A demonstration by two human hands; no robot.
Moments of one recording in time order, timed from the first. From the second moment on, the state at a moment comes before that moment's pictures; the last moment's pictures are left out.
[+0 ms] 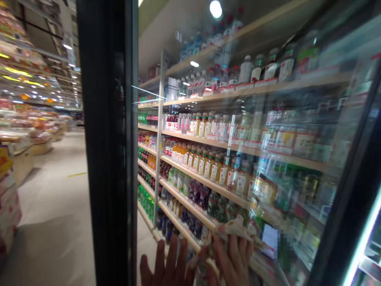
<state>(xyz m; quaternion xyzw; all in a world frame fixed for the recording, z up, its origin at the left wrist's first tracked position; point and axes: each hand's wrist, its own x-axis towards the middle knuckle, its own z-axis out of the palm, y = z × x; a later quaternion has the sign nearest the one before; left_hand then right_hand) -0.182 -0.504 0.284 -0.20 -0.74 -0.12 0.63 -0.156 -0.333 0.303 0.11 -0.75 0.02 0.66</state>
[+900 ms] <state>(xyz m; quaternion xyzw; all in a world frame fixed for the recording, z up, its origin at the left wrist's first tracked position) -0.051 -0.491 0.304 -0.14 -0.76 -0.02 0.64 -0.056 -0.295 0.346 0.14 -0.77 0.16 0.60</state>
